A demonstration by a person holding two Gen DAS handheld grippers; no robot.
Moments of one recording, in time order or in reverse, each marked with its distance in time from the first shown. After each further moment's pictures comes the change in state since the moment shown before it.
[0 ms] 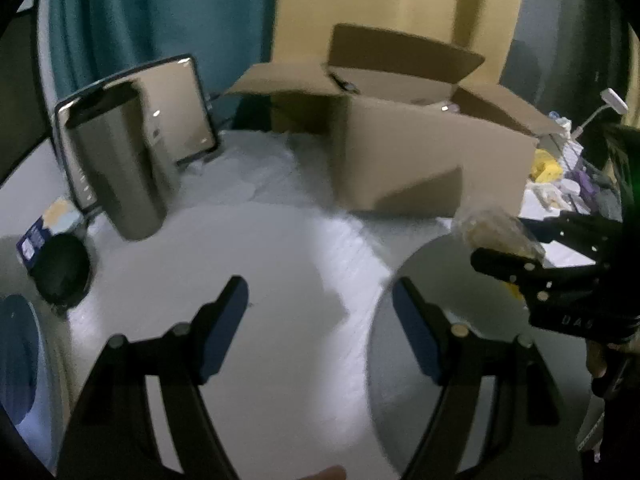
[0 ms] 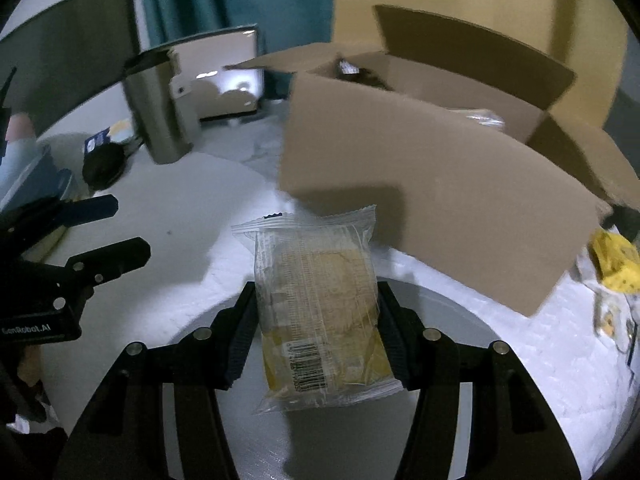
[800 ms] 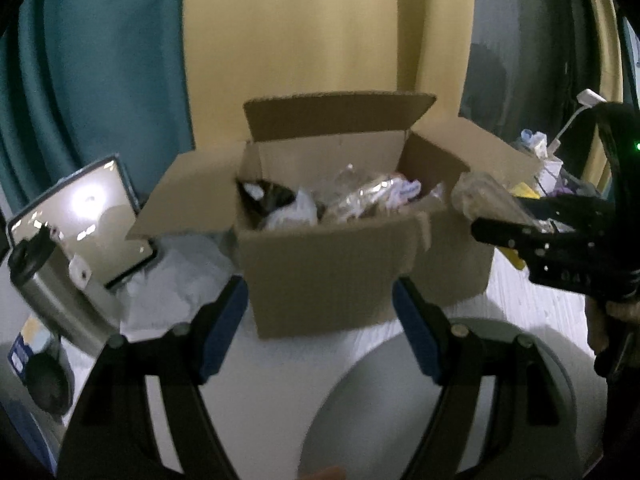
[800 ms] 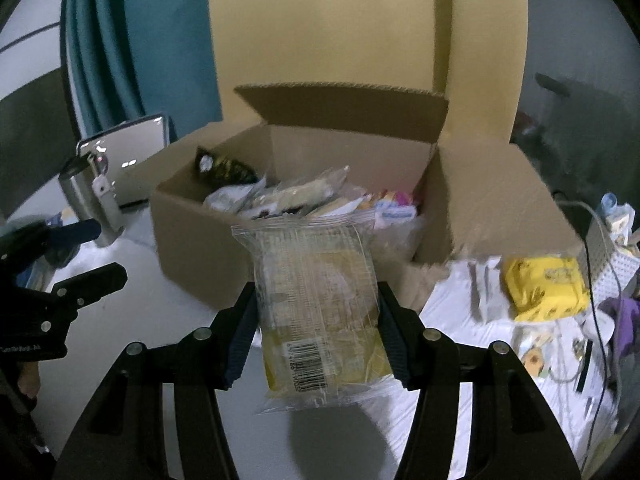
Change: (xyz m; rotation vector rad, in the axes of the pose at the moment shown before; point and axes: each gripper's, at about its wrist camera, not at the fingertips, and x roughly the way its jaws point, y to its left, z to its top) left arm 0.026 -0.072 0.093 0.137 -0.128 -0.045; right arm -0.039 -0.119 0.044 0.105 -0.161 -0.101
